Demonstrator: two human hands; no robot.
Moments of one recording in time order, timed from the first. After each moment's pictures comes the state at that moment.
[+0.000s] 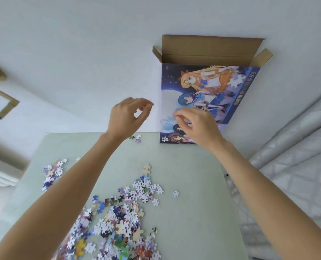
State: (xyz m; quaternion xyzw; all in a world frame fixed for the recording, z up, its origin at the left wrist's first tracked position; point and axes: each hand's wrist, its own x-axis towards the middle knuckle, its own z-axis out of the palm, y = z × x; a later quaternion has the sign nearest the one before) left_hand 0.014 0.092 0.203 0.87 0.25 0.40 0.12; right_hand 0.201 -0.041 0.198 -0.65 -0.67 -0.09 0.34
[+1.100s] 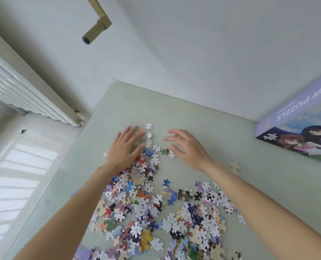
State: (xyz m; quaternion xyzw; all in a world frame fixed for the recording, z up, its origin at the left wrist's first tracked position) left_hand -0.273 0.162 -0.054 0.83 0.51 0.07 0.23; right_hand -0.026 0.115 -0.031 -0.57 -0.77 0.24 0.18
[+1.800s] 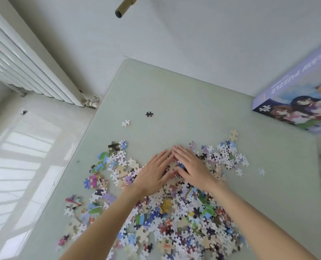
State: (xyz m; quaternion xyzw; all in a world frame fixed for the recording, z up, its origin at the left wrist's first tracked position) left_hand -0.279 -0.001 -0.030 0.85 0.37 0.01 0.37; right_hand -0.088 -0.033 -0.037 -0.58 -0.76 0.29 0.04
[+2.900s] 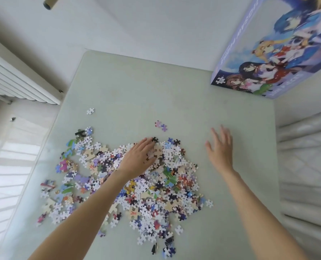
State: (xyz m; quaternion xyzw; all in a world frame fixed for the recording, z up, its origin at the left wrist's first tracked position) left_hand -0.214 -0.045 -0.022 0.86 0.42 -0.06 0.28; right_hand 0.063 -0.133 -0.027 -0.85 -0.49 0.15 0.14
